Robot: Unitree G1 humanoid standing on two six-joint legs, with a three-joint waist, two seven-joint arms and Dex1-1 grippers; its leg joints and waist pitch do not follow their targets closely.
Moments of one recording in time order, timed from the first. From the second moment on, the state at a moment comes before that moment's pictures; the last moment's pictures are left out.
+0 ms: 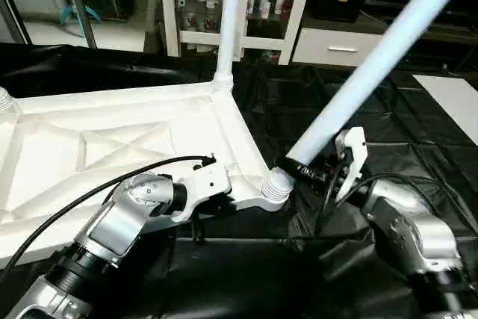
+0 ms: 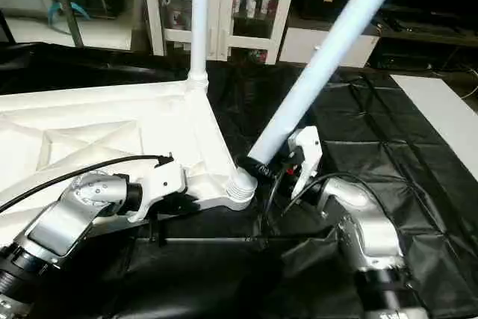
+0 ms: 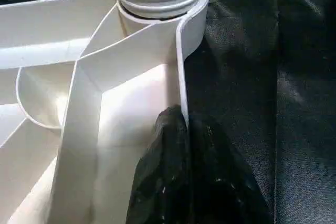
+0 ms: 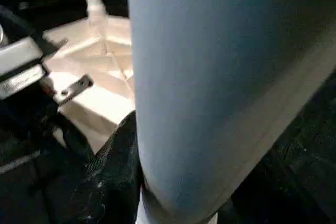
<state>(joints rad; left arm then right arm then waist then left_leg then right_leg) -0.39 0.49 -0.42 0.09 0.06 0.38 -1.00 -0.27 -0.35 0.06 0.10 0.38 0.34 0.86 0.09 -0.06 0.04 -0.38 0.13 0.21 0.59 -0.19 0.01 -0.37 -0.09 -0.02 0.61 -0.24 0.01</state>
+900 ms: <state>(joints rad) -0.39 0.49 -0.42 0.10 0.06 0.37 -1.00 -0.41 -0.42 0.16 0.13 0.33 0.49 0.93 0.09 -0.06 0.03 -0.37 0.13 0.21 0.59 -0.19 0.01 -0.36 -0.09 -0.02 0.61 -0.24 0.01</state>
